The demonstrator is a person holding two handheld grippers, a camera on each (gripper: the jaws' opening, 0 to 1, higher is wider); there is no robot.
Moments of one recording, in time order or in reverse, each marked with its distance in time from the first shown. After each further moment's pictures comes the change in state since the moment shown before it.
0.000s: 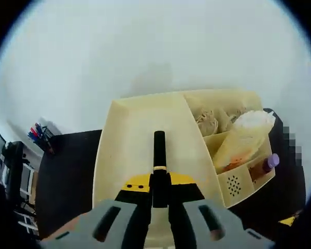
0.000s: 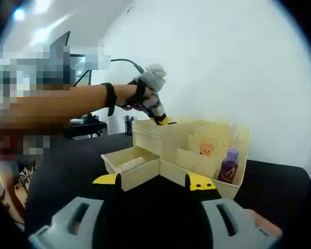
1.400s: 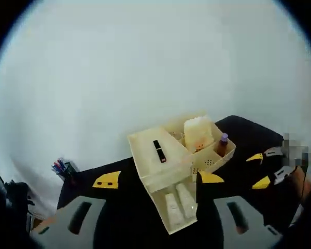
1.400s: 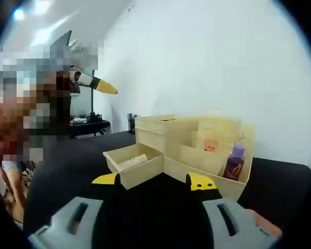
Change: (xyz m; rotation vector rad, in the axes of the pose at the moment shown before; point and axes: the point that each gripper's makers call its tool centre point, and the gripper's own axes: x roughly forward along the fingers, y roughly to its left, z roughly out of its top) left arm -0.175 0.037 -0.050 0.274 -0.459 -0.165; right arm 0.003 0.006 -0.011 0.008 0.007 0.030
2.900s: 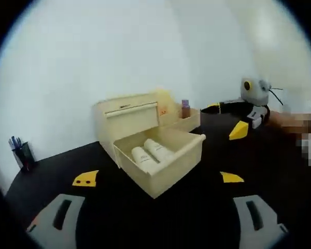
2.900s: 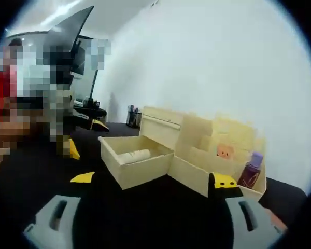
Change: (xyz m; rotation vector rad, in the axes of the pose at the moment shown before) left arm 0.028 -0.043 -0.187 0.009 -0.231 -0.333; right arm 0.053 0.029 -0.030 -0.226 -0.034 -0.062
